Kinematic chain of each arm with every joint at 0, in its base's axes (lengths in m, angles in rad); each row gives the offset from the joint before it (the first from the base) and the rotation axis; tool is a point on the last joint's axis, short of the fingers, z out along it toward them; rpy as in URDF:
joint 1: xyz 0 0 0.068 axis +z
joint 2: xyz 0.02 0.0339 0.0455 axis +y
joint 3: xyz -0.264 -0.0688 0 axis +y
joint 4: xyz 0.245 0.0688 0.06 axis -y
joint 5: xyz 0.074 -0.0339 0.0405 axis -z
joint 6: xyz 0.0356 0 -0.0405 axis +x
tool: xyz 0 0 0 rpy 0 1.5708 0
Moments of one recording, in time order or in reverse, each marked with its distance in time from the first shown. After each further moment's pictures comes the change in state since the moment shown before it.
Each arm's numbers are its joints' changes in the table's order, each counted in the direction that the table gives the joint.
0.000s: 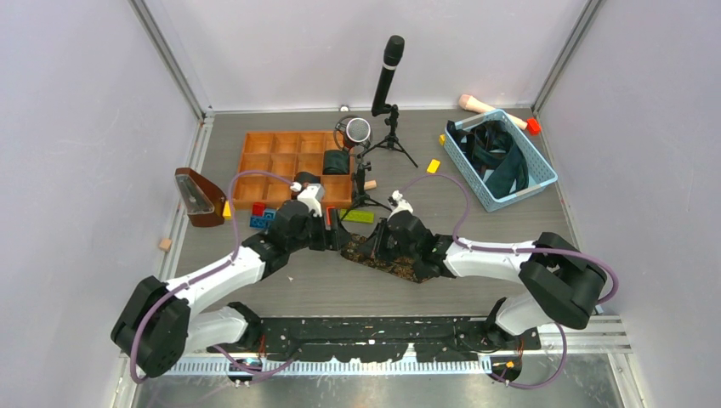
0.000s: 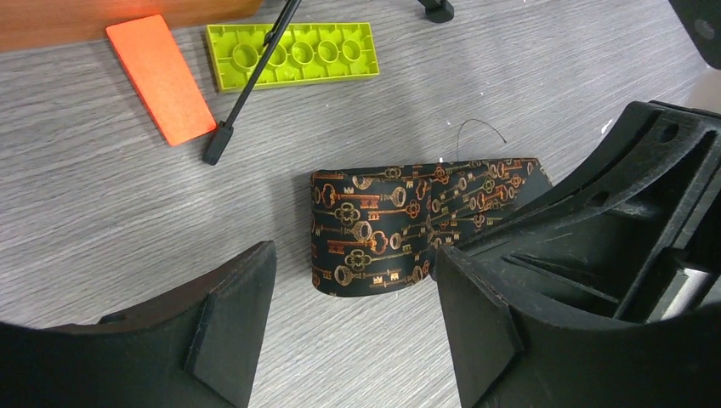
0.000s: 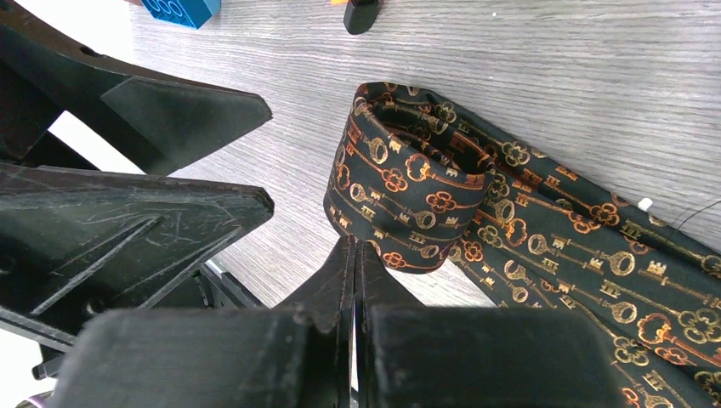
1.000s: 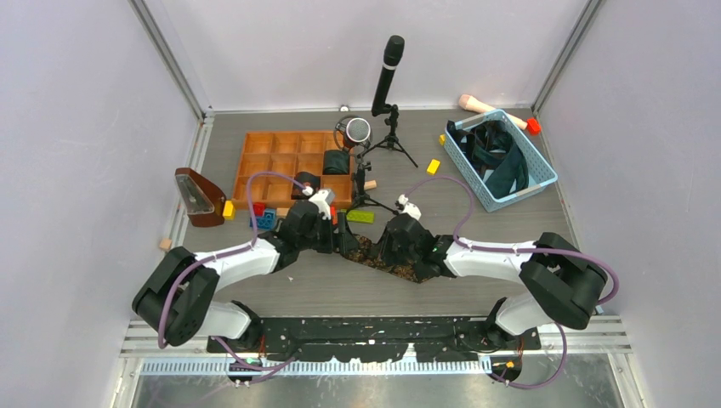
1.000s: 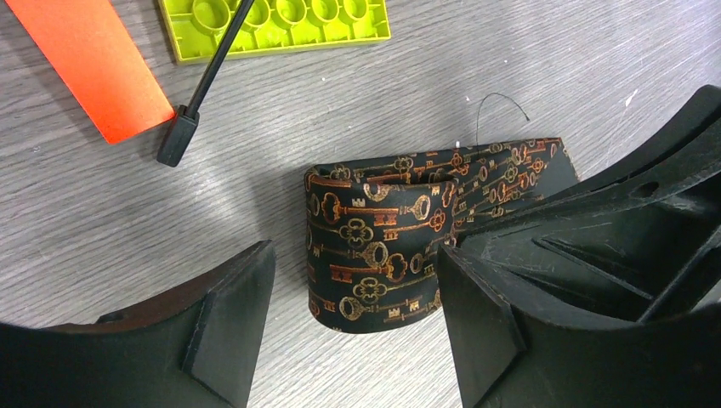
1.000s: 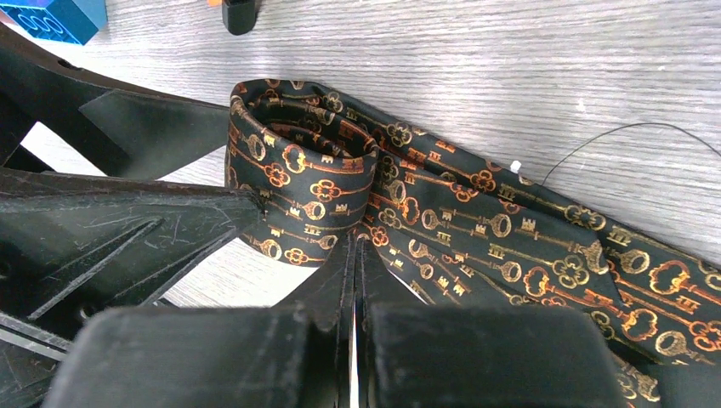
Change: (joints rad) left arm 0.003 0.215 0.000 0.132 0.091 -0.019; right arm 0.000 0.000 0.000 -0.146 0.100 0.010
